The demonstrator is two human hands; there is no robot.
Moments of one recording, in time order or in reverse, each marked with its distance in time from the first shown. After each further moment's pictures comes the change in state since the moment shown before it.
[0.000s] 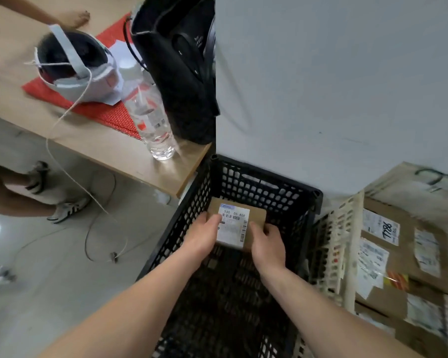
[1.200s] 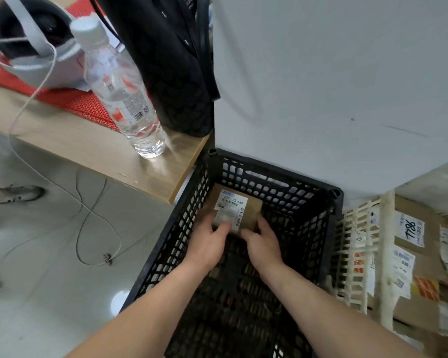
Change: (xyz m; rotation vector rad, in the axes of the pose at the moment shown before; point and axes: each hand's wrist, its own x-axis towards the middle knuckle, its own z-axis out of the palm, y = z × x) left_hand 0.054 -0.022 0.015 0.010 -0.038 0.235; right_hand 0.050 0.005 0.035 0.038 -0.195 -0.039
